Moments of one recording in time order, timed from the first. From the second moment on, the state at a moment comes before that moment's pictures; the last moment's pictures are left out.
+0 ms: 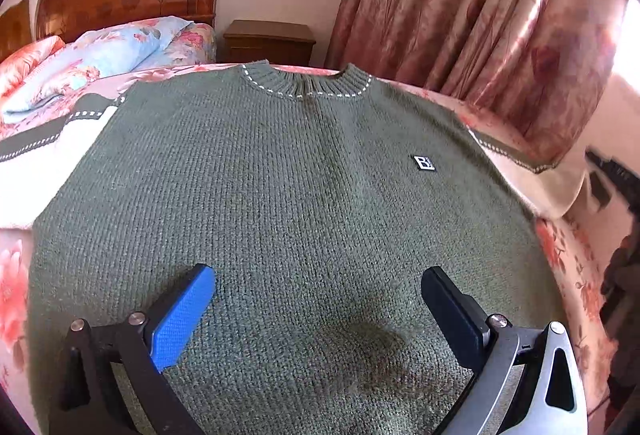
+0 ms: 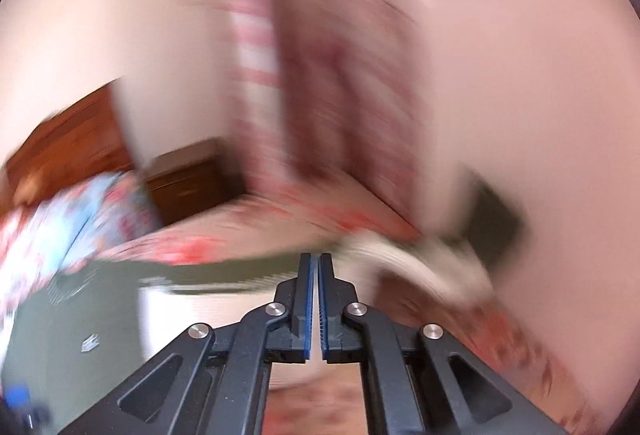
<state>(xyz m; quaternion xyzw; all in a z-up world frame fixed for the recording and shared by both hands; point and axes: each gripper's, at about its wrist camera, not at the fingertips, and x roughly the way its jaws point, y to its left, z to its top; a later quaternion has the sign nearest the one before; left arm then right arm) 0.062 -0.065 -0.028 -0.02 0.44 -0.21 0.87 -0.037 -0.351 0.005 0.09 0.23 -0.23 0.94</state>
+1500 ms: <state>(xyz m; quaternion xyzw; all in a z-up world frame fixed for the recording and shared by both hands) 0.062 -0.047 -0.028 -0.07 0.43 -0.21 0.88 -0.008 -0.257 0.009 -0.07 0.26 -0.05 0.96</state>
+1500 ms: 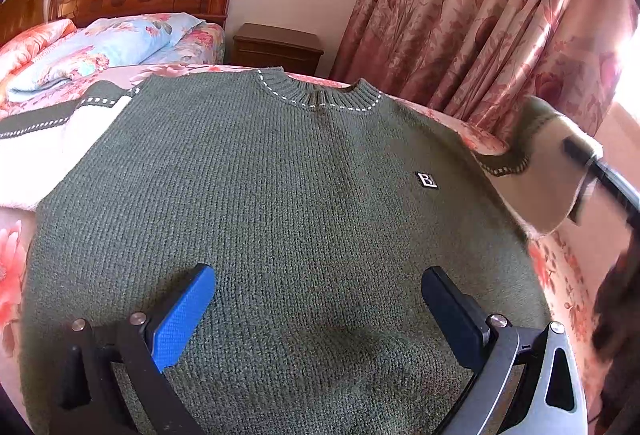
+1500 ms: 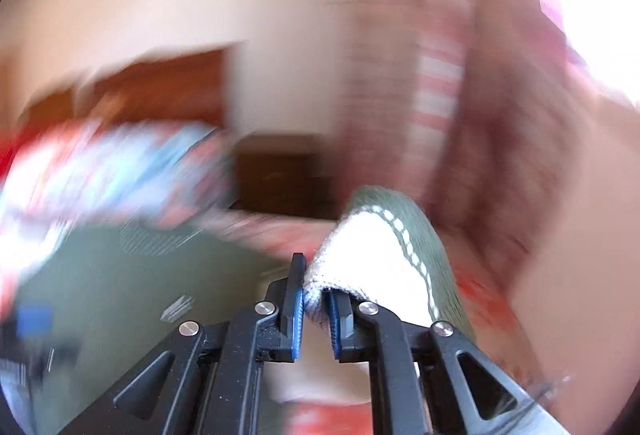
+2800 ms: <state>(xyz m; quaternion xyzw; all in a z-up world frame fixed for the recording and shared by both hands) 0.065 -0.205 0.028 0.11 0.39 -0.32 0.86 -0.094 -0.288 -0.070 0.08 0.36 0.00 0.93</state>
